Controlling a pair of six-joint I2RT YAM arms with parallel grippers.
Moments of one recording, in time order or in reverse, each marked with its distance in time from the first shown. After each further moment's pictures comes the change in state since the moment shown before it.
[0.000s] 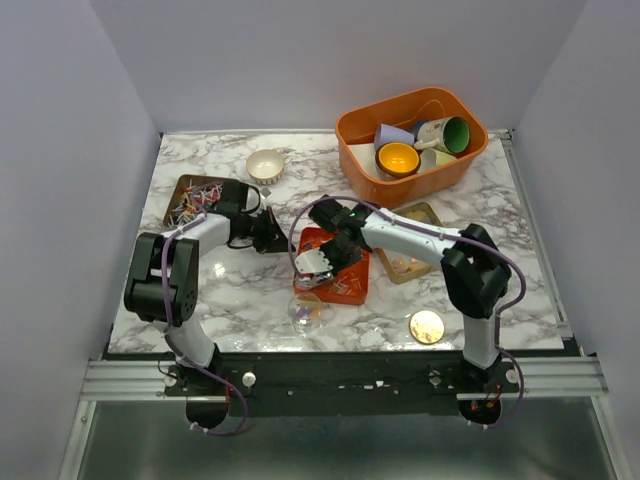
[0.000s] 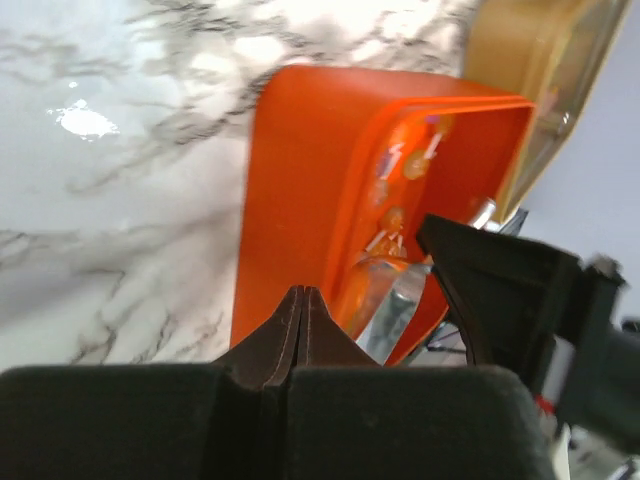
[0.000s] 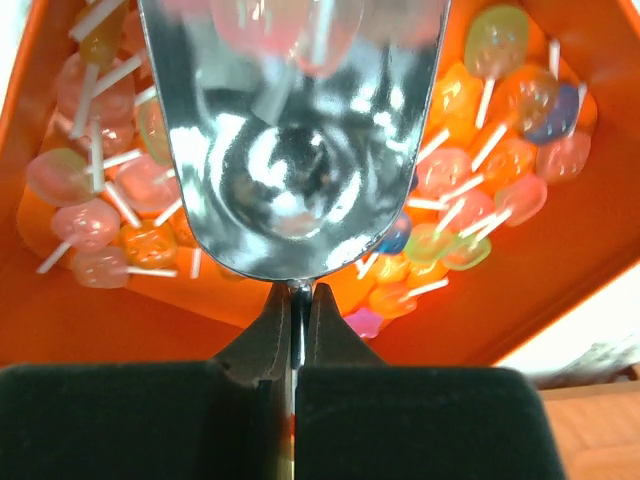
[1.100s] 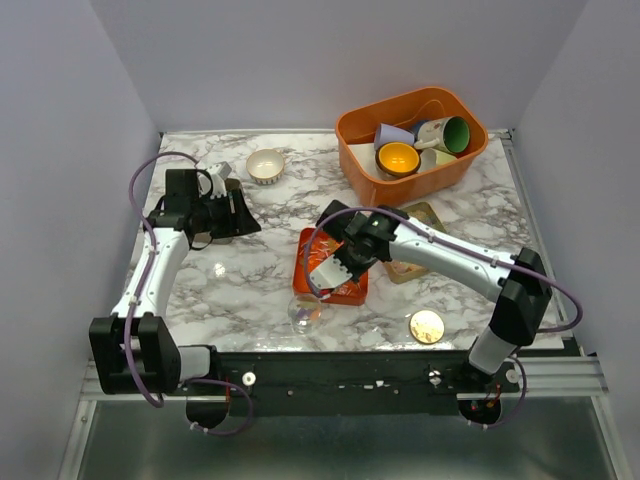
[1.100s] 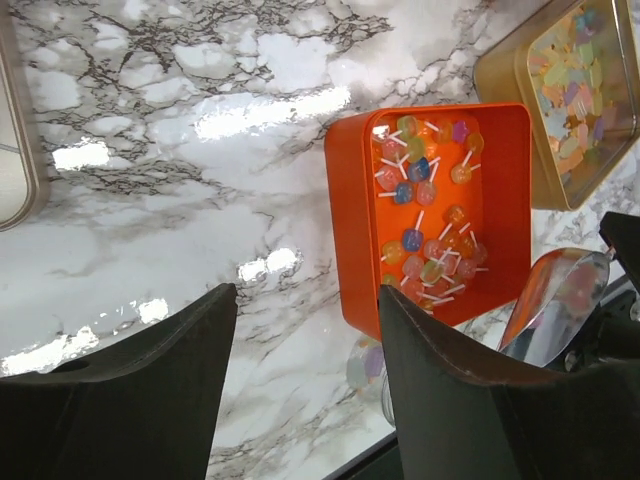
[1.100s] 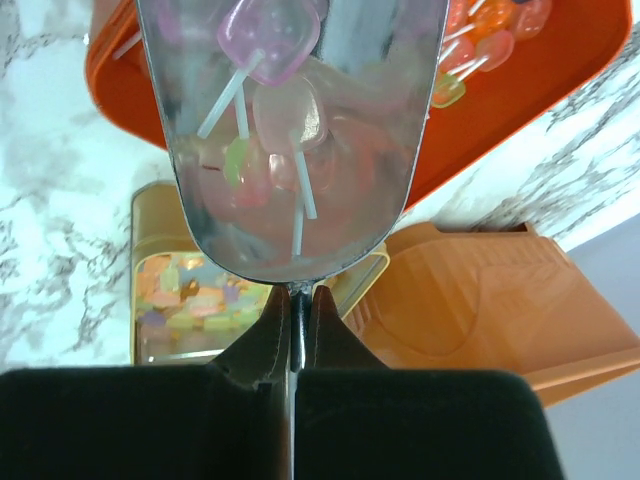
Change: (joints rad) left arm 0.183 -0.438 0.078 -0.330 -0.152 0.443; right arm 0.079 -0.290 -0.051 -0.179 0.233 -0.090
